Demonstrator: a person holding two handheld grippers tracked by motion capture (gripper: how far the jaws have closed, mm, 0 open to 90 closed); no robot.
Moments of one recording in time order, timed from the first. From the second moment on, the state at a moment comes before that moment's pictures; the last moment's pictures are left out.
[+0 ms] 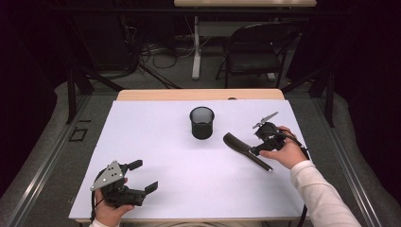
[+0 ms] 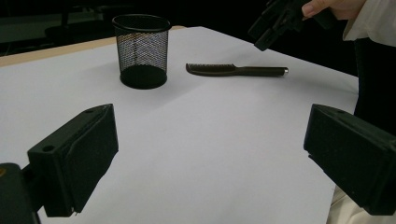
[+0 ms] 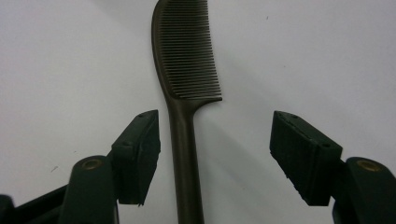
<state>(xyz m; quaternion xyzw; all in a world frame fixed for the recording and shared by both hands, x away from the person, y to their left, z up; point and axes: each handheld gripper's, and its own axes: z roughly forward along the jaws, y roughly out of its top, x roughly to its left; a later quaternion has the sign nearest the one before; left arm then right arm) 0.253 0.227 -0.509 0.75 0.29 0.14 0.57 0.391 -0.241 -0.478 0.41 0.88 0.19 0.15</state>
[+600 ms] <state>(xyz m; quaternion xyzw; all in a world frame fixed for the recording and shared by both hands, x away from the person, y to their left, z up) 0.254 0.227 -0.509 0.76 0.29 0.13 0.57 0.400 -0.243 -0.485 0.40 0.89 0.18 0.11</state>
